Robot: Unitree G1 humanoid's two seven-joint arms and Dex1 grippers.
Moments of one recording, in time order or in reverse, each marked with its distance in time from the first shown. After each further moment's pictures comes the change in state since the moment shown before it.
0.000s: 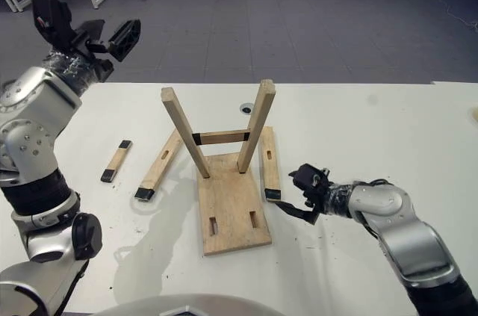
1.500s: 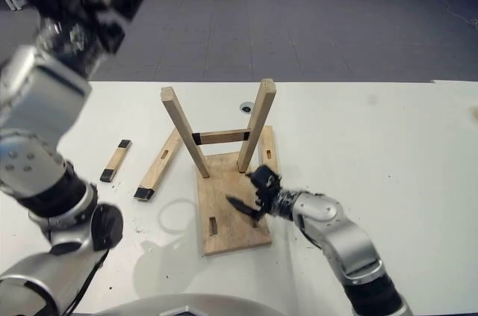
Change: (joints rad) left arm 0.067 -0.102 -0.024 -0.295 -0.199 0.021 0.352; right arm -0.063 0.296 0.145 0.055 0.040 -0.007 -0.245
